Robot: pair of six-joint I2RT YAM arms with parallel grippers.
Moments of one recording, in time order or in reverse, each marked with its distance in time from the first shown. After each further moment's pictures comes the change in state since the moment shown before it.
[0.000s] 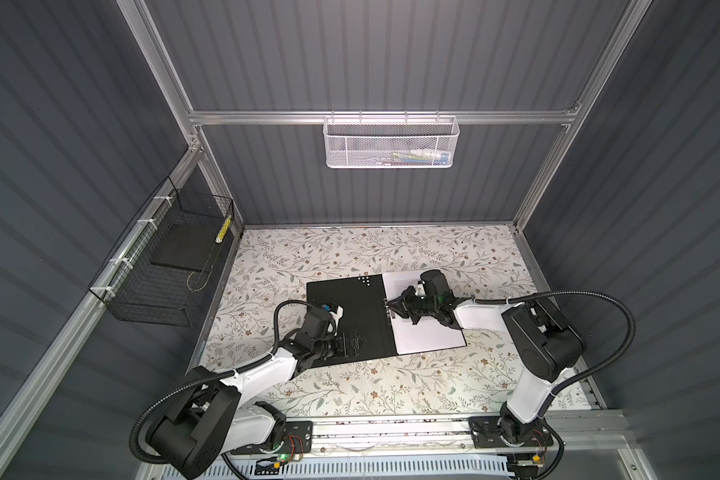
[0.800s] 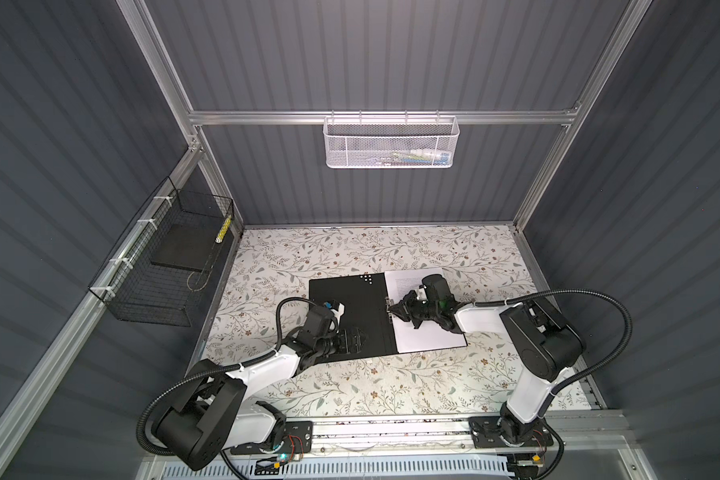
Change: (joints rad) left arm 0.000 0.045 0.013 0.051 -0.028 -0.005; right arm -0.001 0.006 -0.057 0.058 -0.008 -0.005
